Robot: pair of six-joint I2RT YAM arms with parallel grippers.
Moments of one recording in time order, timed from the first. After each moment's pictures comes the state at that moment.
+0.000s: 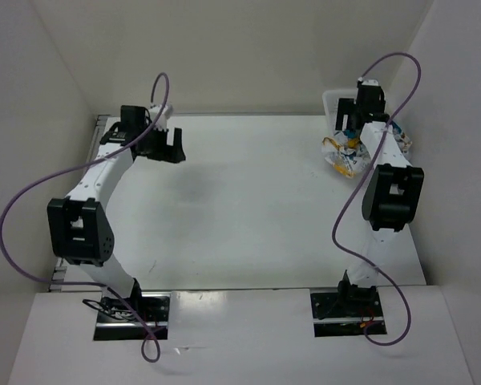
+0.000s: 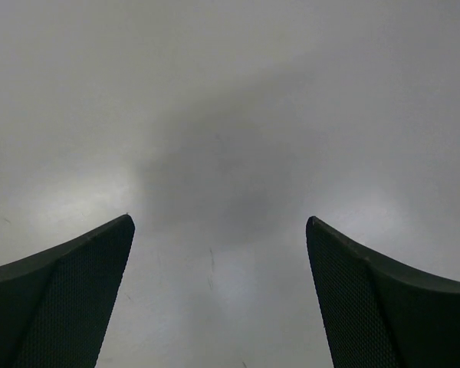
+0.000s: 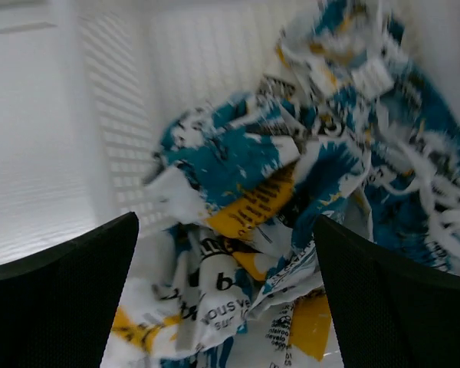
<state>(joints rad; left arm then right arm) -0.05 1.60 1.44 -0.52 0.34 0.07 -0.09 1.94 1.73 -0.31 0.16 -0.08</state>
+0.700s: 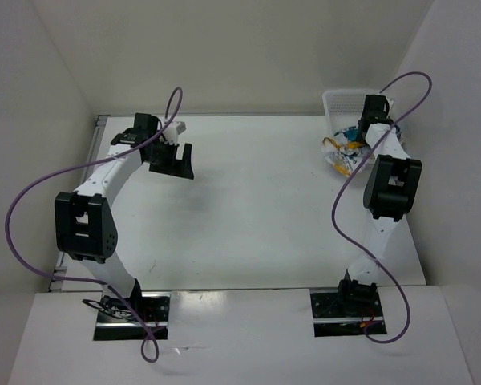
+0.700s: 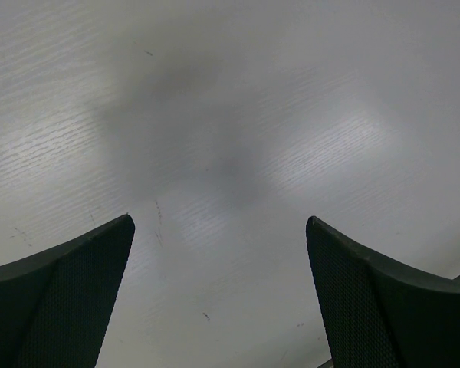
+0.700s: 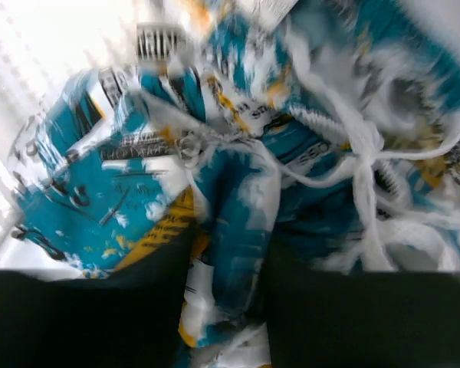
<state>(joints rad) -0.10 1.71 1.42 -0.73 0.39 0.07 -0.20 2.17 1.83 -0.43 0.36 0.15</state>
